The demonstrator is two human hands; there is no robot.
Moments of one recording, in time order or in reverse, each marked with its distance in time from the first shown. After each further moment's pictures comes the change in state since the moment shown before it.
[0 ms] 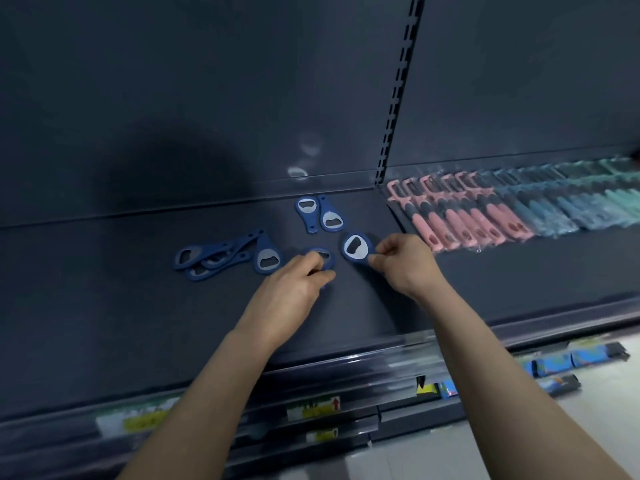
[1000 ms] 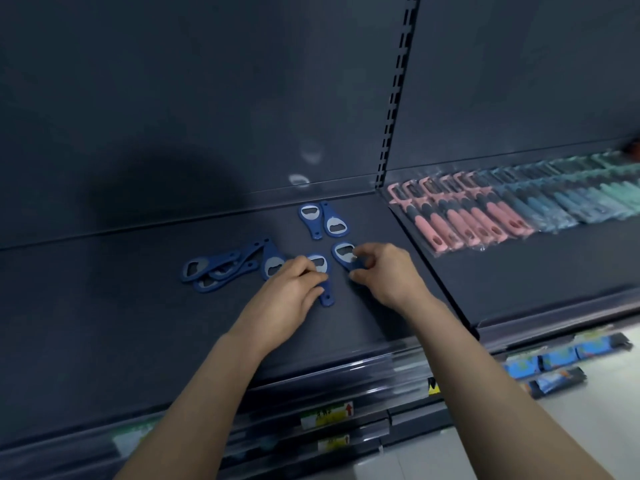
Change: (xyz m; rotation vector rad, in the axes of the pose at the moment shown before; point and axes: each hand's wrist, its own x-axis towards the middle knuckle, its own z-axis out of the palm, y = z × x) left_hand -0.003 -0.029 0.000 -0.116 -0.053 -0.039; right_hand -0.011 -0.014 0.026 -0.215 -0.030 -0.120
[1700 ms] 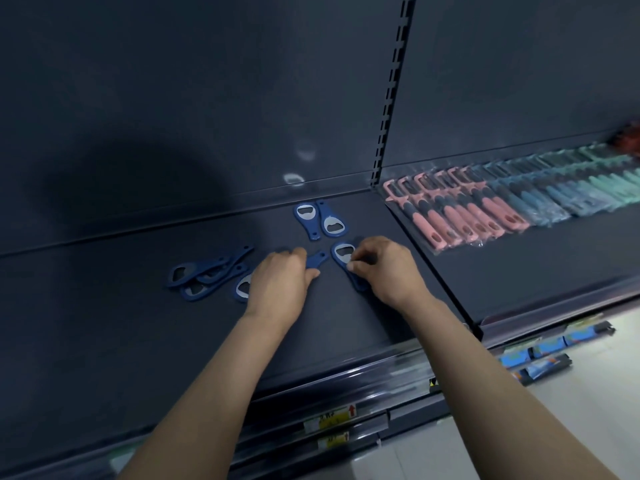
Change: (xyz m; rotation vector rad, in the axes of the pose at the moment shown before) left_hand 0.030 -0.004 0.001 0.211 0.116 -0.276; right_hand 0.007 0.002 0.006 0.017 0.088 -0.081
